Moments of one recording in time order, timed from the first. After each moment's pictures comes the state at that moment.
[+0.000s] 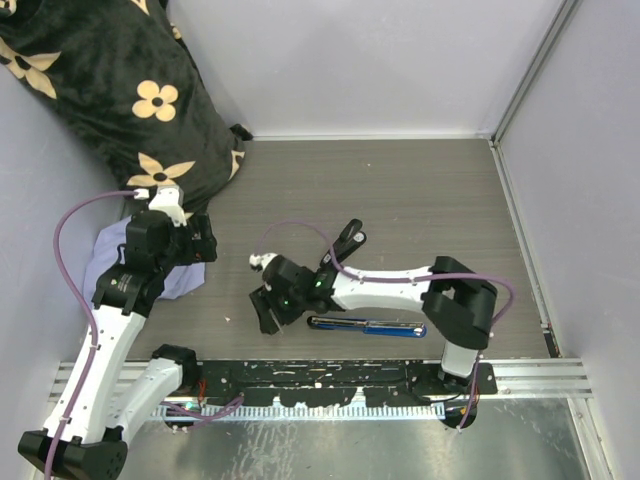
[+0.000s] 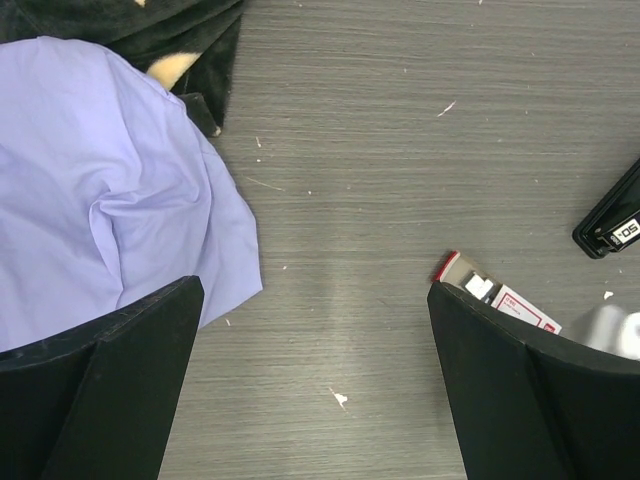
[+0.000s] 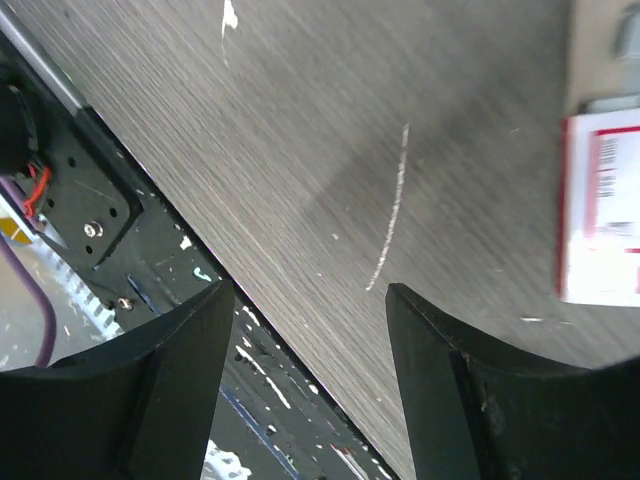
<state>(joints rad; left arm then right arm) -0.21 0.77 0.92 -0.71 -0.12 -0.19 1.15 1.74 1.15 -0.27 -0.11 0.51</state>
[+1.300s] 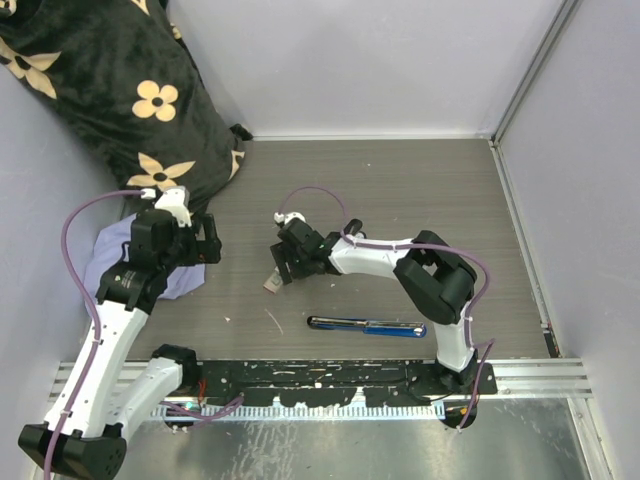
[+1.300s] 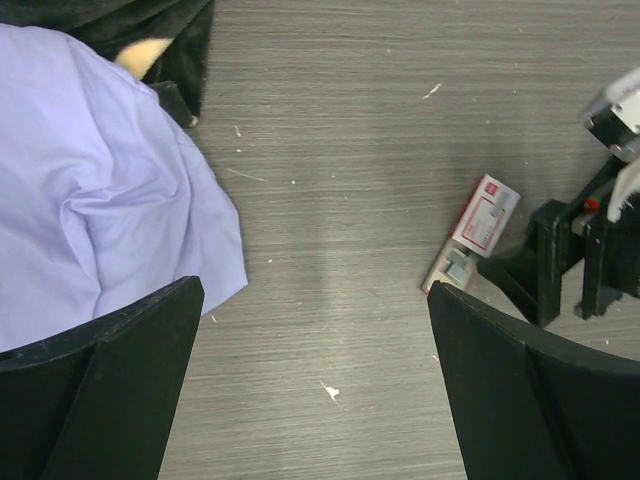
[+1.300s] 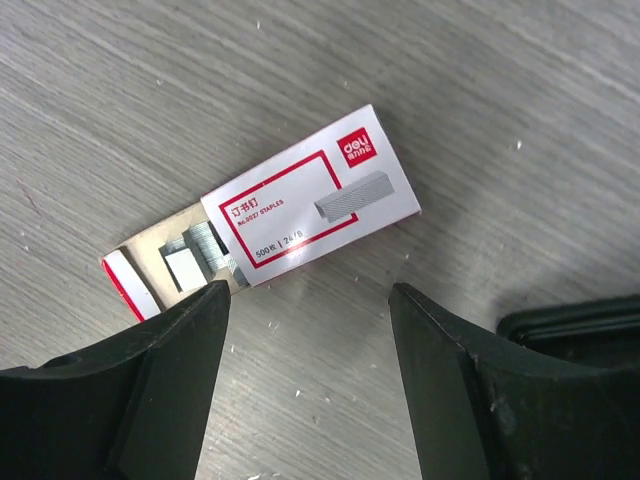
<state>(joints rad) -0.22 0.80 0.92 -0.71 -0.09 -0.19 0.93 1.93 1.23 -0.24 0.10 0.43</state>
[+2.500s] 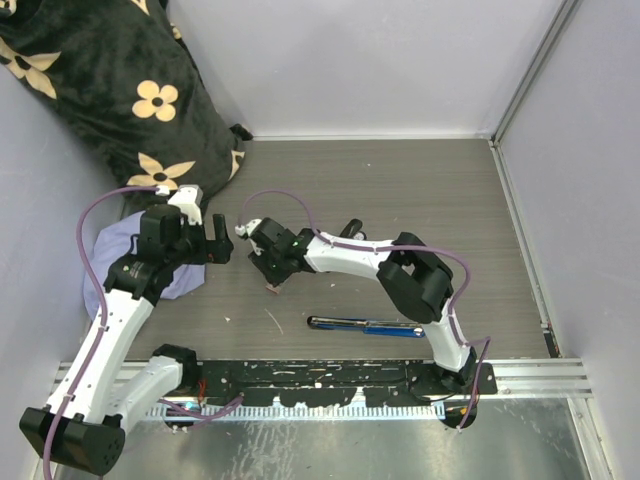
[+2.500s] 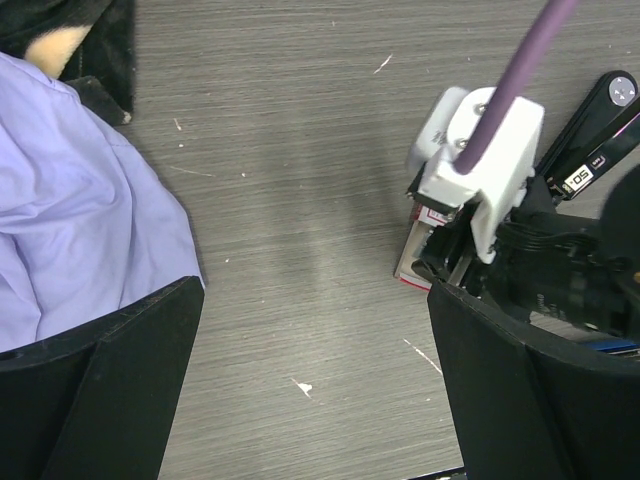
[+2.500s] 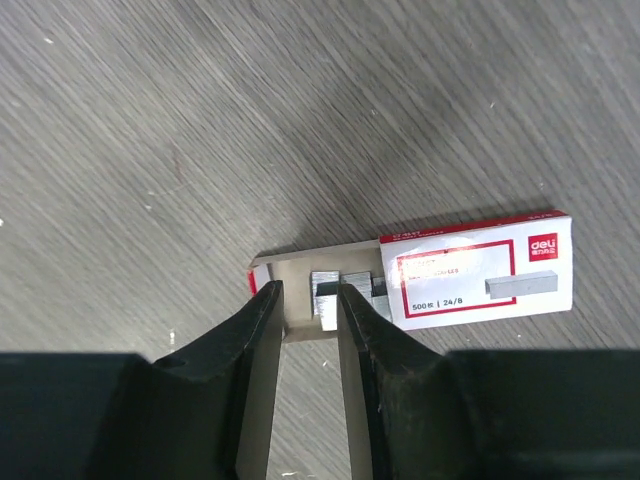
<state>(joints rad) -0.24 0.86 0.91 -0.68 0.02 -0.19 1.01 2.05 1.51 -0.40 0.00 0.17</state>
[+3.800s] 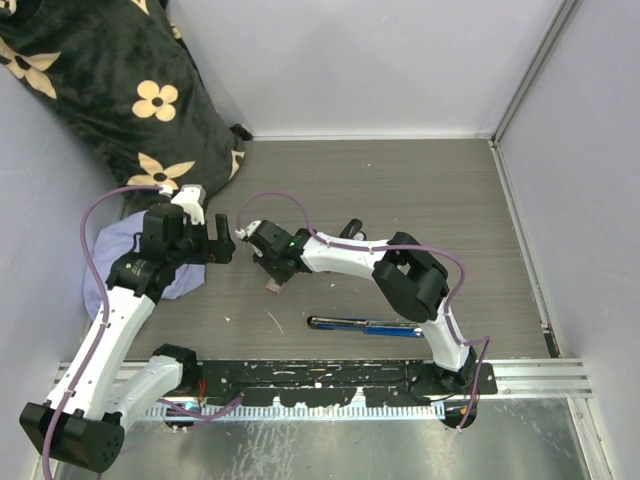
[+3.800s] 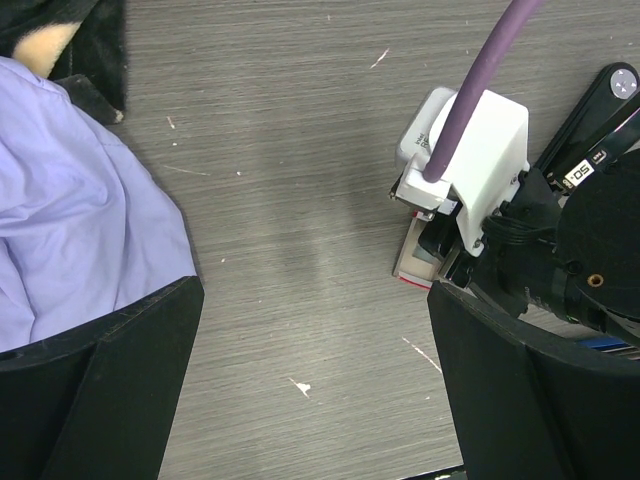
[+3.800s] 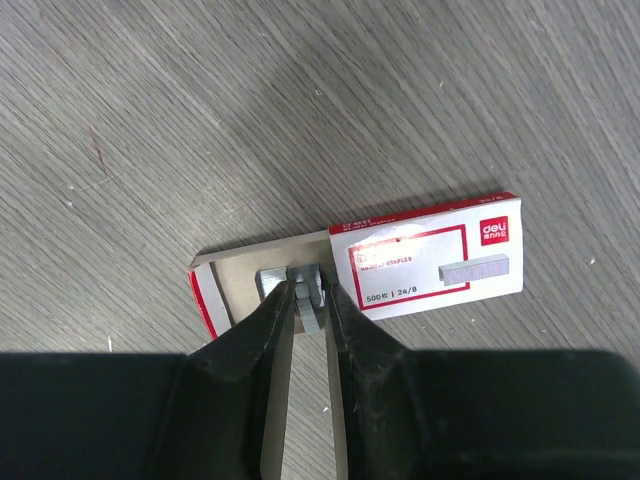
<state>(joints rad) -0.25 0.88 0.91 -0.68 0.02 -0.19 1.02 2.09 1.54 -0.47 0.10 0.11</state>
